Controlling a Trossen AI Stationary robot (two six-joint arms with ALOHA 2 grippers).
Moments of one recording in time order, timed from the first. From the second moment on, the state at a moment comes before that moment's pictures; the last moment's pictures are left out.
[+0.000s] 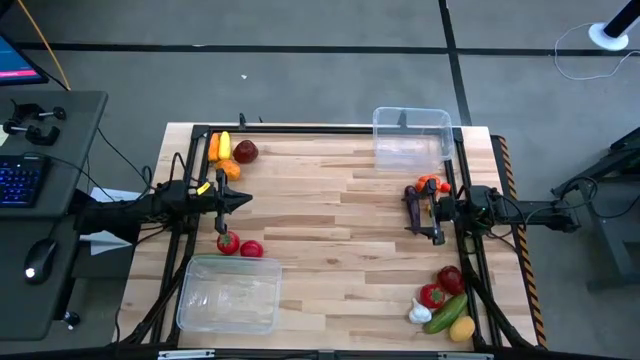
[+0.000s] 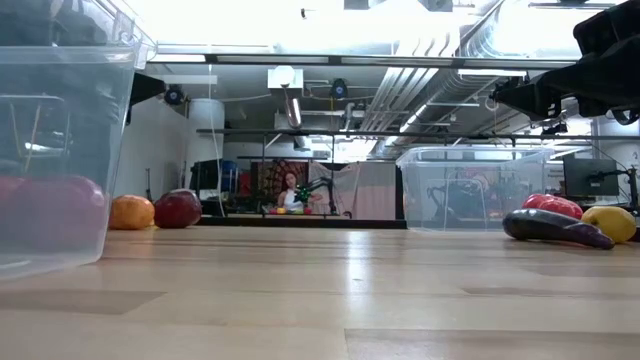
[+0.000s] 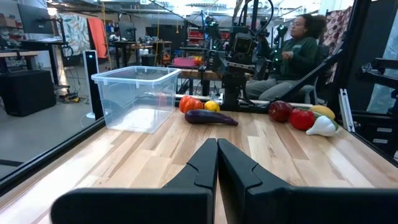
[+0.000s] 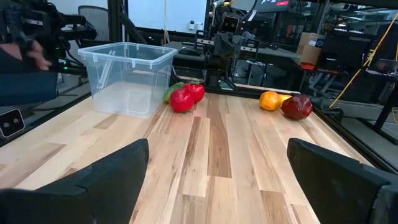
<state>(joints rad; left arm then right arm) 0.09 0.01 0.01 0.02 -0.06 -0.02 0.01 0.01 0.05 -0.09 -0.06 -0.13</state>
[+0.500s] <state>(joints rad) 0.17 0.37 0.29 0.42 -0.46 -0.66 0.01 0.01 0.05 -0.09 -0.06 -0.13</state>
